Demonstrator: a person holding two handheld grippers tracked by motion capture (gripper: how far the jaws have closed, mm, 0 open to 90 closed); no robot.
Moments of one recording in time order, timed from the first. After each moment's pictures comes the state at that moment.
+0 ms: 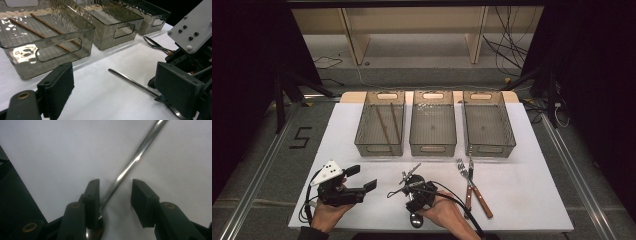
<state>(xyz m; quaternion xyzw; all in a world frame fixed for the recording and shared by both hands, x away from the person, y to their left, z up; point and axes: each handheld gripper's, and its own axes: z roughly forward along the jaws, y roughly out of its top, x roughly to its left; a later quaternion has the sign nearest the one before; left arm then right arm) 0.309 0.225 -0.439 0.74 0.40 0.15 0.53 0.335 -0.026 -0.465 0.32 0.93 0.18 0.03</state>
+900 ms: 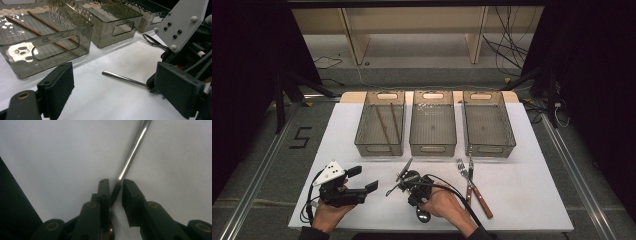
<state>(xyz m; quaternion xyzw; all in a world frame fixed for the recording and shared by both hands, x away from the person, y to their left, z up) 0.309 0.223 -0.441 0.74 0.40 0.15 0.52 0.352 -0.017 -0.461 0.29 0.95 0.12 0.02</state>
